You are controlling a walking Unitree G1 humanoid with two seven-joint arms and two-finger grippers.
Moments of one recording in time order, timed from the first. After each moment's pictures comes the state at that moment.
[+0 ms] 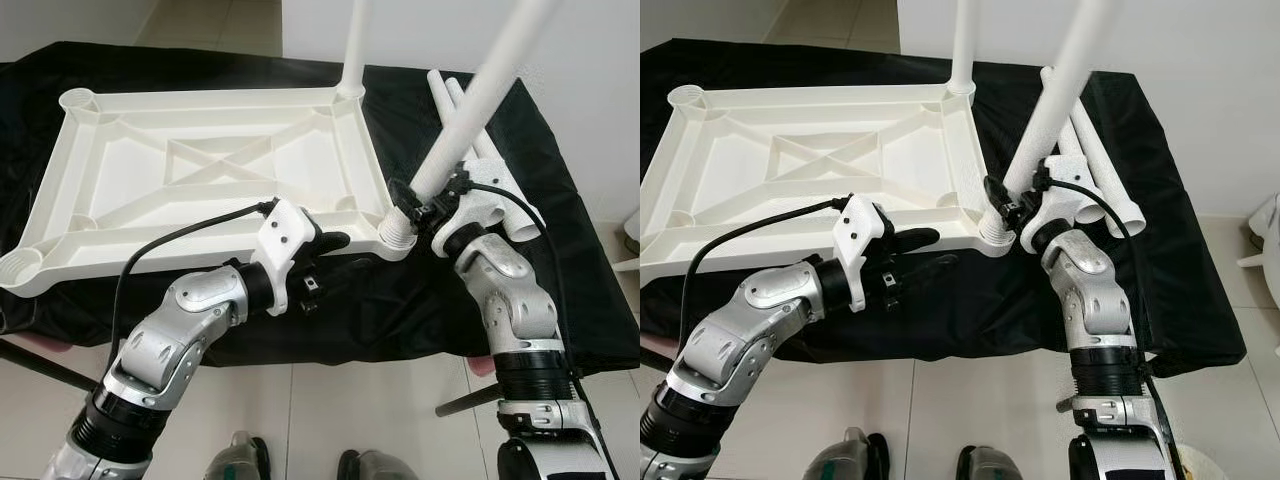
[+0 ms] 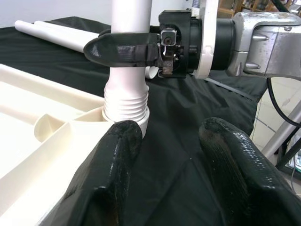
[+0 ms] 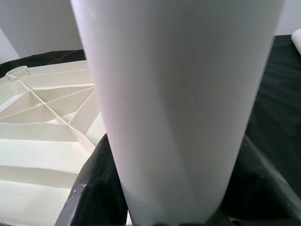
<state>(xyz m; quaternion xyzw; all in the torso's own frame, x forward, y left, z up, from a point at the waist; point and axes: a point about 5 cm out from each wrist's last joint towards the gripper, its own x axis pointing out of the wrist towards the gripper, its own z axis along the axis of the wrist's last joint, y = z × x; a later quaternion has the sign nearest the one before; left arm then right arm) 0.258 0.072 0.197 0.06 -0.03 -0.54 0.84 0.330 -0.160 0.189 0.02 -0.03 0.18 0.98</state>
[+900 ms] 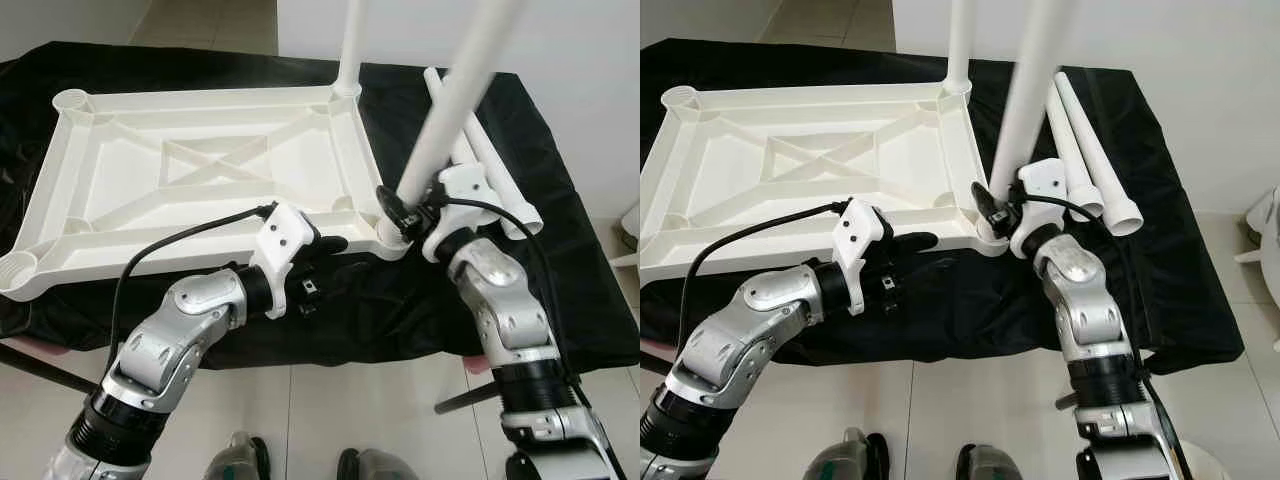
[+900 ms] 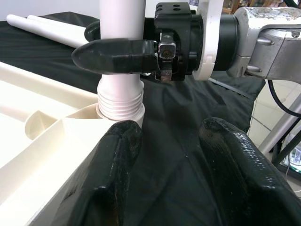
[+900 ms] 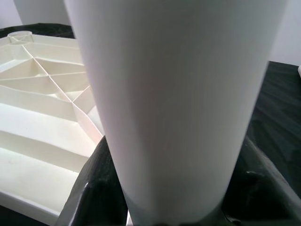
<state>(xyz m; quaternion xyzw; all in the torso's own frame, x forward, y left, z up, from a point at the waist) 0.257 0.072 0.195 0.05 -0.02 -0.54 0.84 0.327 -0.139 0.190 -0.09 -0.05 0.23 0.97</state>
